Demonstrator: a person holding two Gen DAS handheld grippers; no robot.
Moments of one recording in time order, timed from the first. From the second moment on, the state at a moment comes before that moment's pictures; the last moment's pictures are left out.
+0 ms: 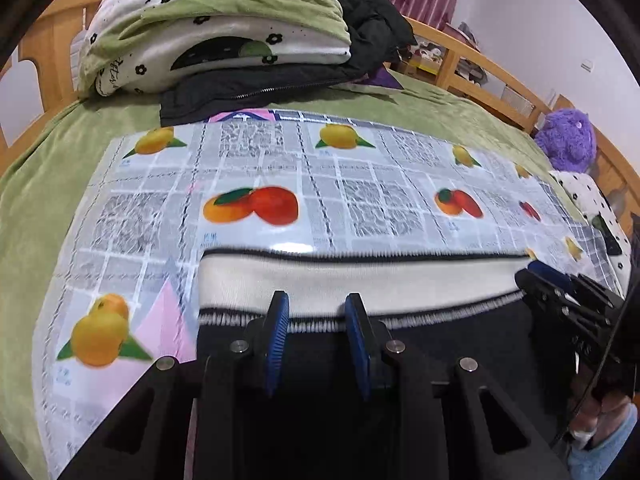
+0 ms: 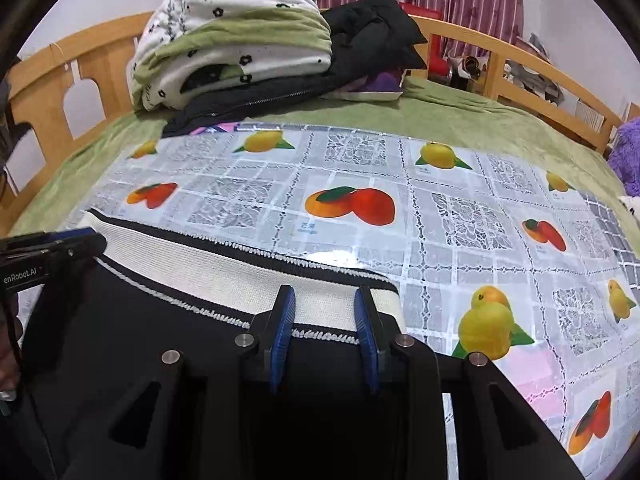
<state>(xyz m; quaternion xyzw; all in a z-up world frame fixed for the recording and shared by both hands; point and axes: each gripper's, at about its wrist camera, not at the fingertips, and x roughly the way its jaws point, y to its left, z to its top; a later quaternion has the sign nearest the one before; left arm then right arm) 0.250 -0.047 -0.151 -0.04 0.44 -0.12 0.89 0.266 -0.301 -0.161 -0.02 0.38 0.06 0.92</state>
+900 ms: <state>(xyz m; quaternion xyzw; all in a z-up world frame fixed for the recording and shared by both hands) 0.031 -0.015 -0.134 -0.04 0.45 -0.10 0.89 0.032 -0.300 -0.161 0.04 0.41 0.04 0.91</state>
